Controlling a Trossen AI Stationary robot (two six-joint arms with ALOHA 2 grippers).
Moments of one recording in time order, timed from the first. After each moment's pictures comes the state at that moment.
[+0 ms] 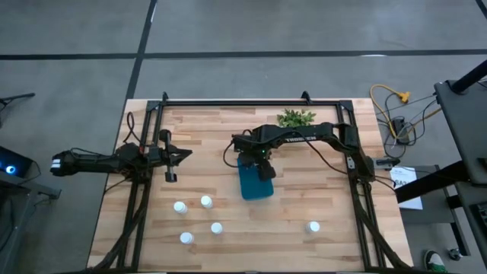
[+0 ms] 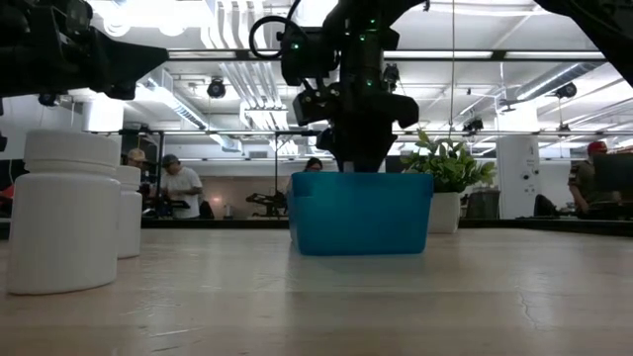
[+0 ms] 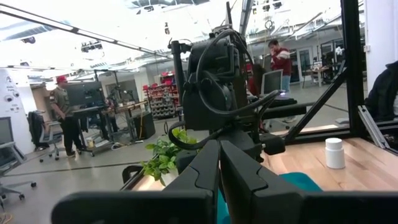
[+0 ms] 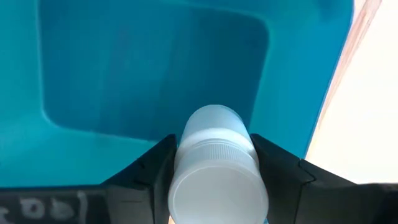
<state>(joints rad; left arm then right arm) 0.00 0.21 0.01 0.38 -0.14 0.20 -0.11 2.12 1.75 -1.11 -0.05 -0.38</state>
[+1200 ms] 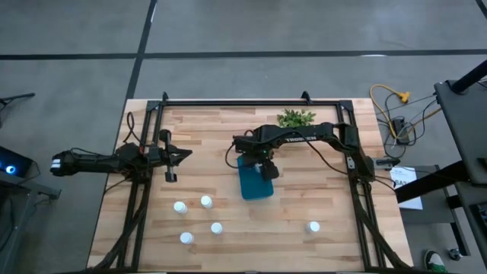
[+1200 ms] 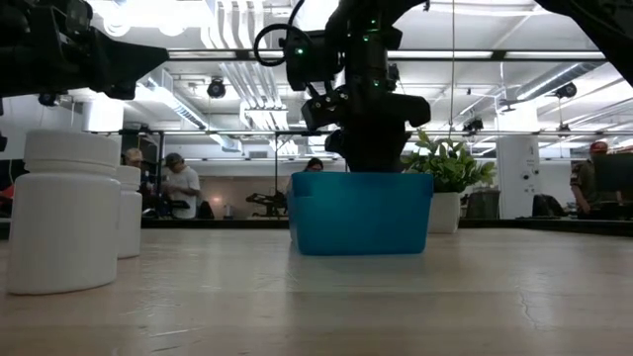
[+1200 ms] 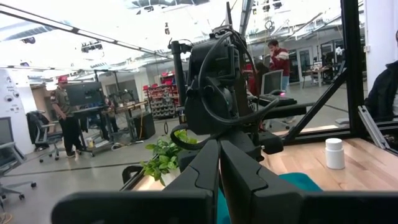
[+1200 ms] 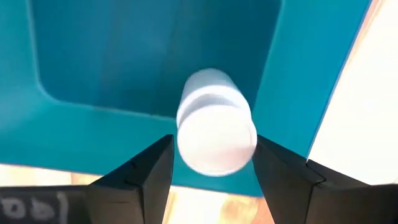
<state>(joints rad) 0.00 0.21 0.01 0.38 -0.14 0.20 -0.11 2.12 1.75 -1.18 -0.02 -0.38</state>
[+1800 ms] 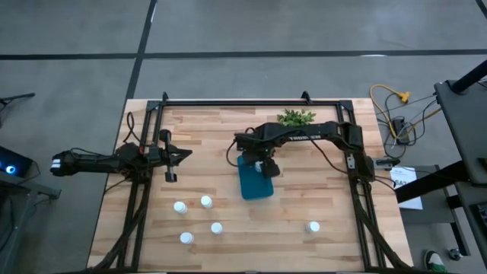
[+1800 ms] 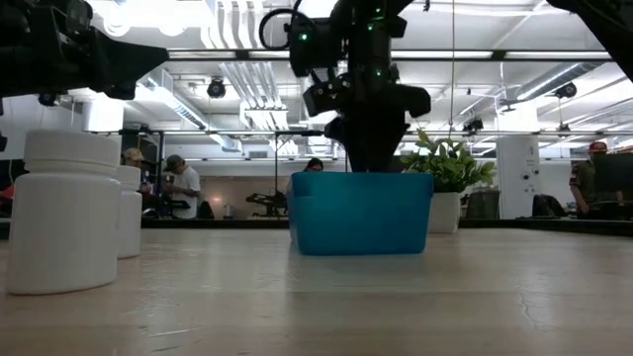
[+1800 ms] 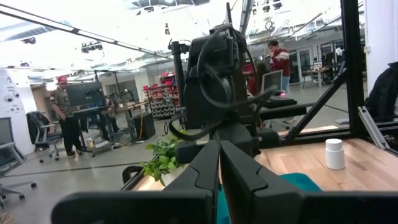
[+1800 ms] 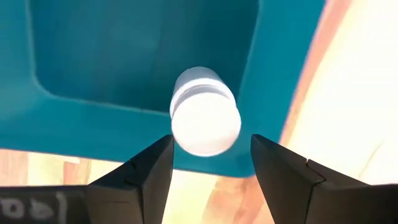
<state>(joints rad) 0.00 0.21 0.01 0.38 -0.14 0.20 -0.11 2.08 1.75 -1.17 0.02 -0.39</state>
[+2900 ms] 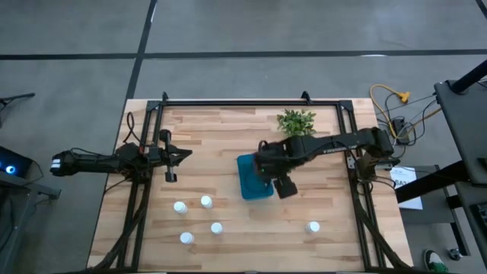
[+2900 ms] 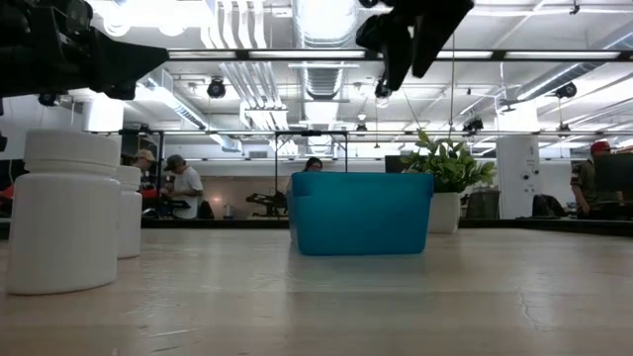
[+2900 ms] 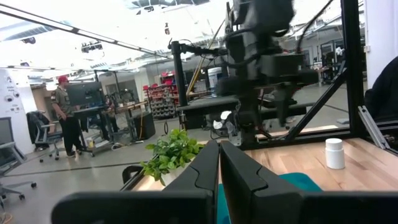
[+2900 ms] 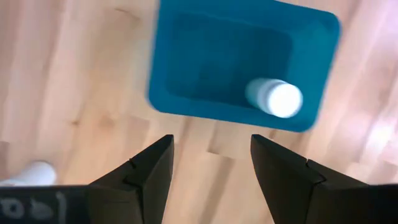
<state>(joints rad) 0.00 0.21 0.01 0.38 -0.14 0.20 0.14 1.83 1.75 -1.29 0.03 -0.16</state>
